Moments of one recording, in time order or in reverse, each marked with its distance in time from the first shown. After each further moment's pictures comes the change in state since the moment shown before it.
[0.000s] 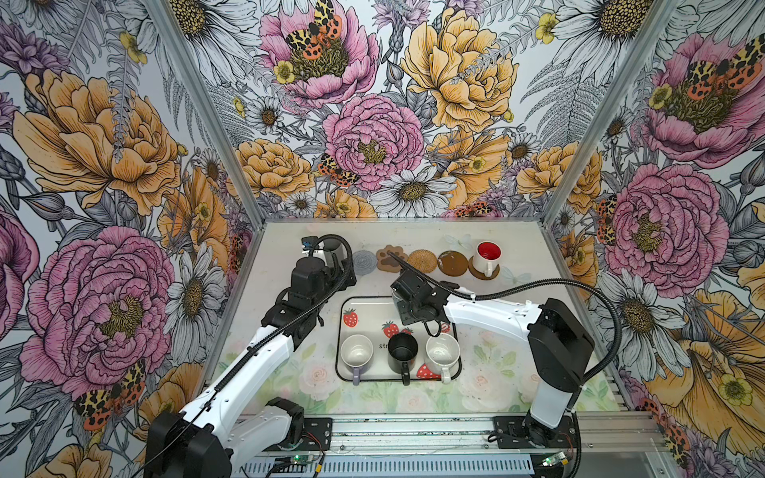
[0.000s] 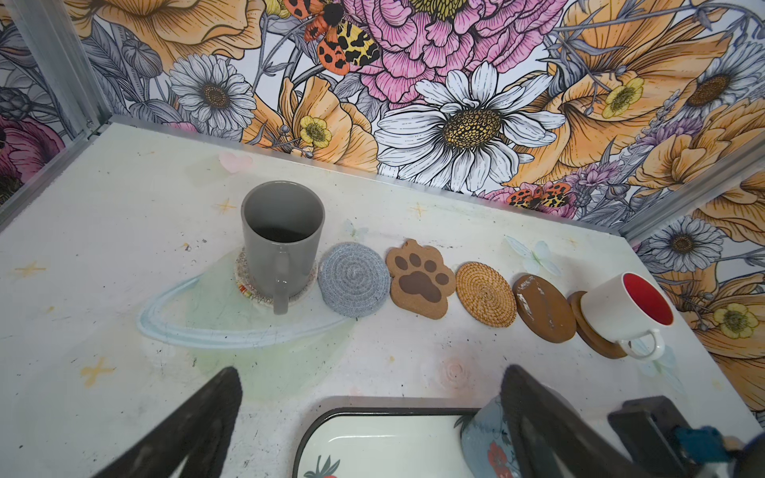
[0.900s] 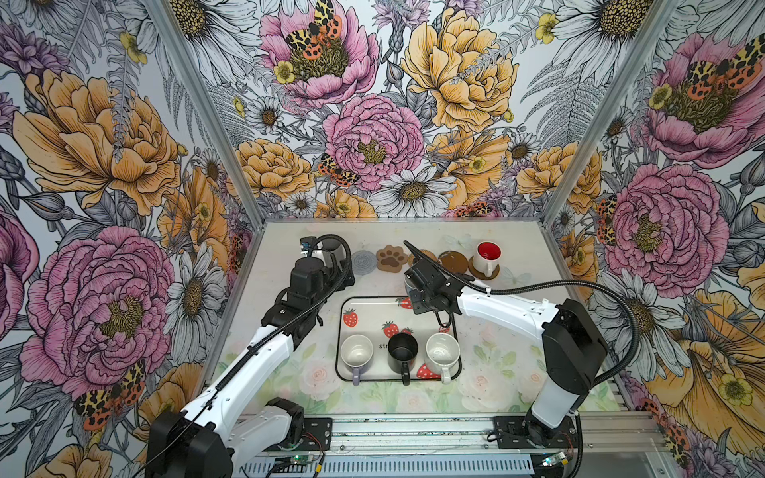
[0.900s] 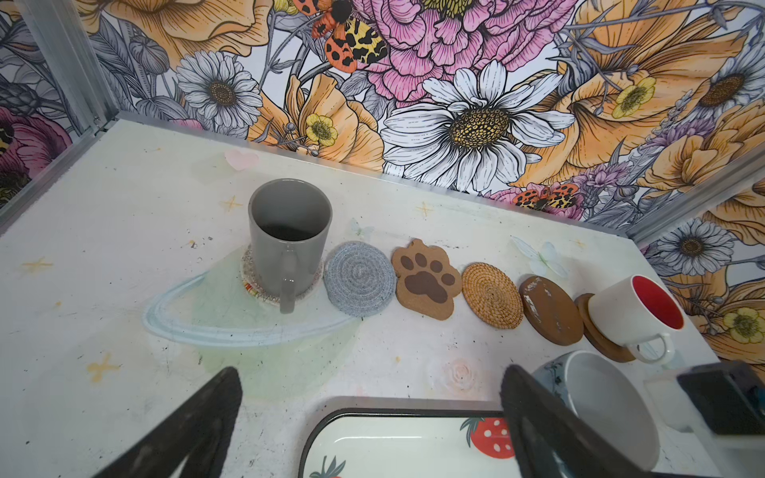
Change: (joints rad) left arm 0.014 0.005 -0.008 0.006 0.003 0.000; right arm -0.103 -0.061 -0.011 -0.020 0.024 -0.064
